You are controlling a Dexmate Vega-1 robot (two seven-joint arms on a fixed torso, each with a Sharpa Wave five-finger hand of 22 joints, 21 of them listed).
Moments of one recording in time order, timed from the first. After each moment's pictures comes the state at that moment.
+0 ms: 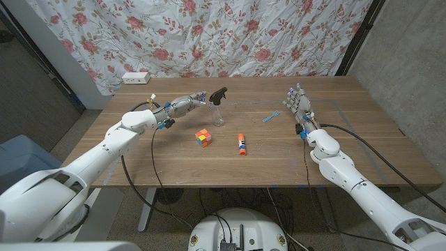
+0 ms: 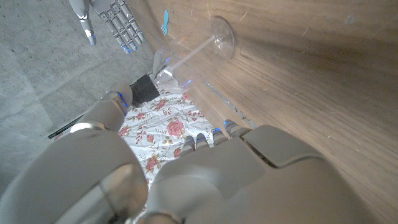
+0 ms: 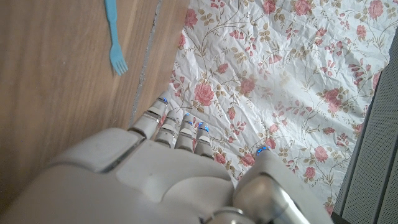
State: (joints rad) left arm 0.56 0.65 0.56 -1.09 -0.46 -0.31 -0.57; left_hand 0.52 -0.10 0.73 -0.18 0.18 -0.17 -0.01 0.18 0.17 -0.17 -0.02 0.17 0.17 -0.17 0.04 0.17 0.17 -0.17 0.01 0.17 0.17; right arm -0.92 -0.49 -0.37 -1.41 0.59 0.30 -0.13; right_hand 0.16 0.11 0.16 0.06 0.24 0.13 -0.07 0.18 0.17 0.16 0.00 0.18 0.18 0.08 0.02 0.20 0.22 0.34 0.03 0.18 0.17
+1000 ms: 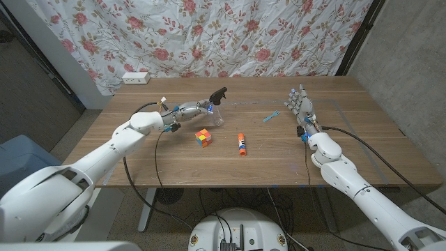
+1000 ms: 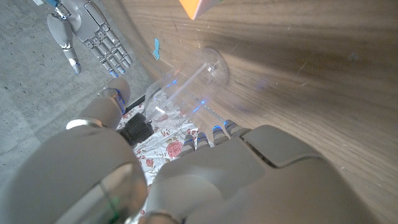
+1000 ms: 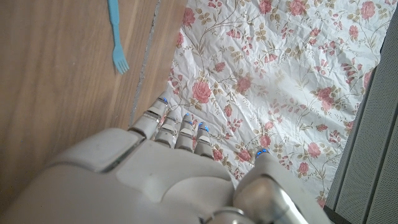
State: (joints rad) left arm 0.54 0.63 0.62 -1.07 -0.35 -0.35 -0.53; left_hand 0.55 -0.13 0.73 -0.18 0.19 -0.17 -0.01 0.22 0.17 -0.17 -0.01 0.20 0.17 -0.17 0.03 0.19 0.17 -0.17 0.02 0.18 0.17; right arm -0.98 -0.51 -0.35 -1.47 0.58 0.31 -0.15; right_hand 0.14 0.10 0.16 0.06 0.24 0.13 -0.07 0.18 0.17 0.16 0.00 0.18 0.18 0.08 0.02 0.20 0.22 0.34 0.03 0.18 0.16
